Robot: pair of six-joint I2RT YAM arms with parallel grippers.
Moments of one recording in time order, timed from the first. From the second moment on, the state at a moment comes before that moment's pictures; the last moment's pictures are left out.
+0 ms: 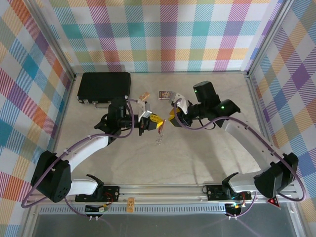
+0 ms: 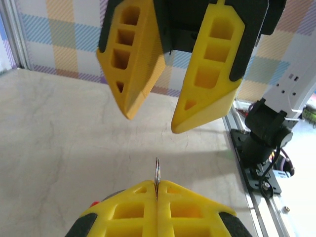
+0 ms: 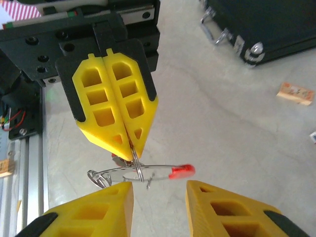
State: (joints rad) left arm -0.51 1.30 0.82 0.19 0.95 0.12; right arm 0.58 1.34 1.32 -0.77 -0.61 -0.45
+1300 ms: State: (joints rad) left arm -0.53 1.29 0.82 0.10 0.90 0.17; right arm 0.64 1.46 1.37 -0.87 -0.61 -0.52
